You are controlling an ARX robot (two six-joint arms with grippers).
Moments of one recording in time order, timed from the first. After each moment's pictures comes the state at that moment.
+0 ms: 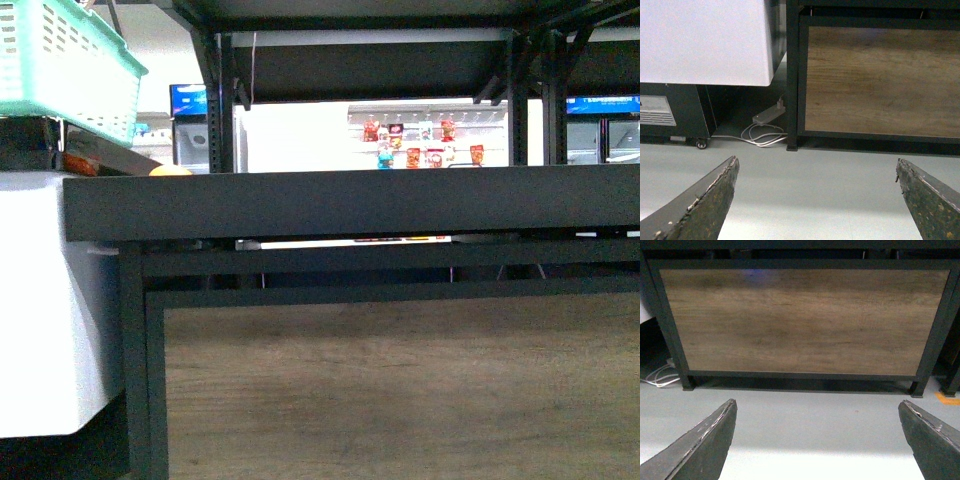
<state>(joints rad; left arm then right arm) 0.00 0.00 0.01 0.00 0.00 0.00 0.00 0.00 0.02 0.00 0.00 0.00</state>
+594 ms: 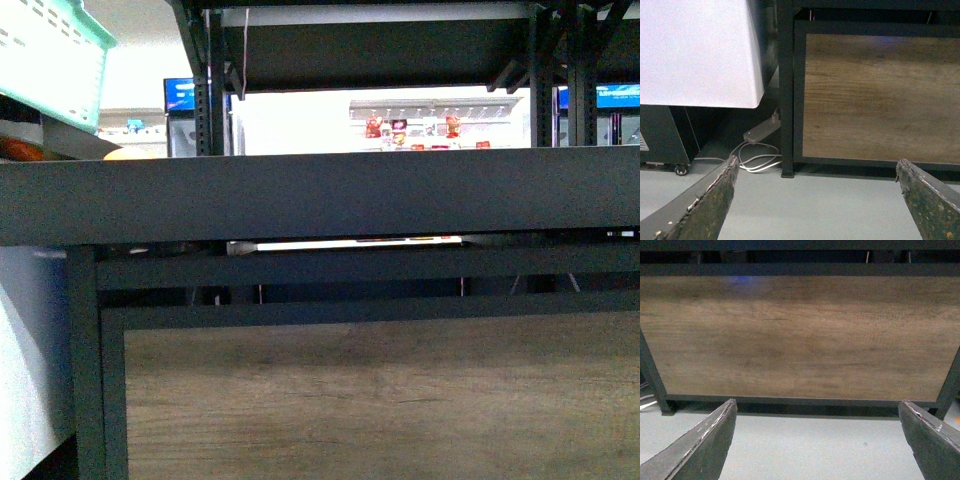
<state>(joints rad) 0.00 0.00 0.01 0.00 0.00 0.00 0.00 0.00 0.02 0.00 0.00 0.00</state>
